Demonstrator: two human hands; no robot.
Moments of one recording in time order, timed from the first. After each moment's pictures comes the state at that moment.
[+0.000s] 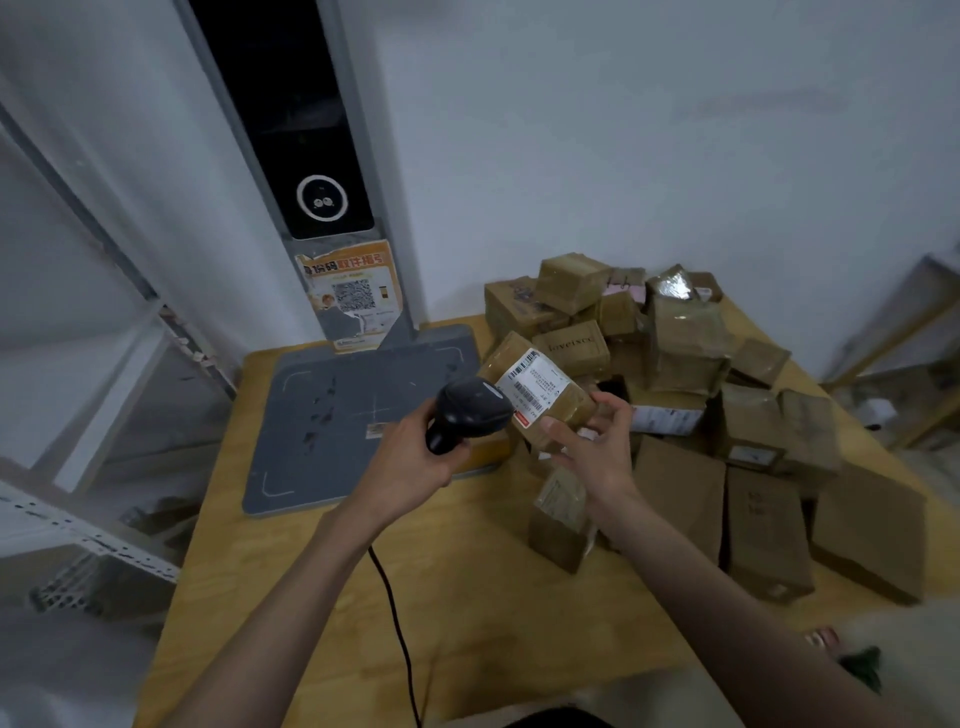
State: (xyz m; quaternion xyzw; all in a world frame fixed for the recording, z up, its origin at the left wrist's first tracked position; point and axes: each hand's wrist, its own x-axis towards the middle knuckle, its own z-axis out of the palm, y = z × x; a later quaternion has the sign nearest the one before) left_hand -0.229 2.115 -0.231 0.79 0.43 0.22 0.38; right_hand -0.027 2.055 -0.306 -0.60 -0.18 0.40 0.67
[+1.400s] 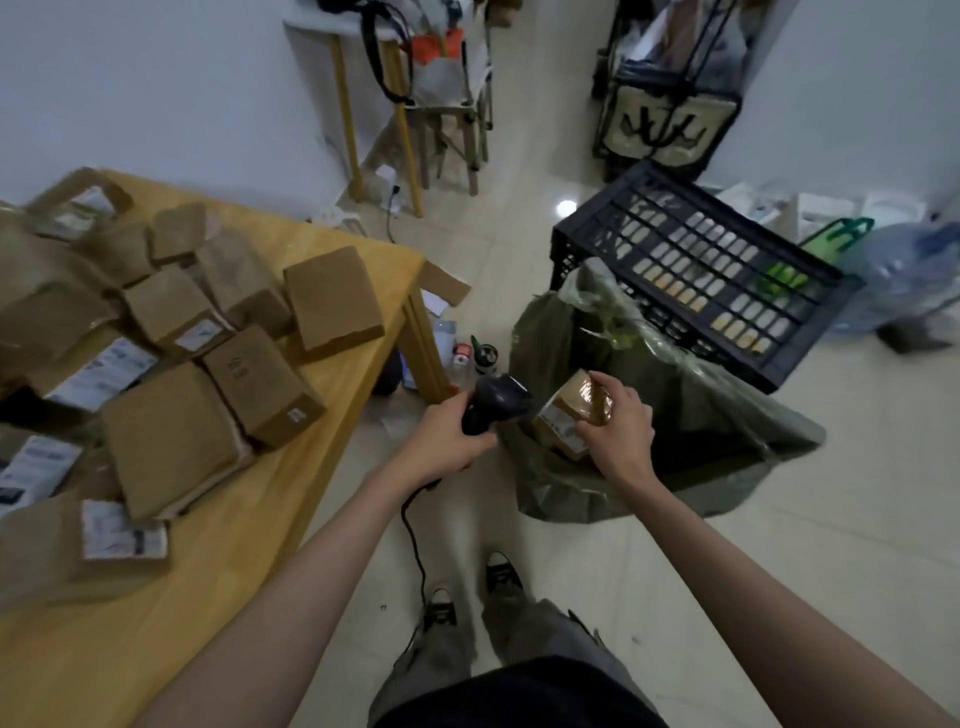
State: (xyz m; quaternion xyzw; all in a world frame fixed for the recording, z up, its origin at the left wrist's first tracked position) left_hand 0.120 1.685 -0.373 0.87 0.03 -0.22 0.45; right_hand 0.129 1.464 -0.412 -0.90 0.15 0.10 0.40
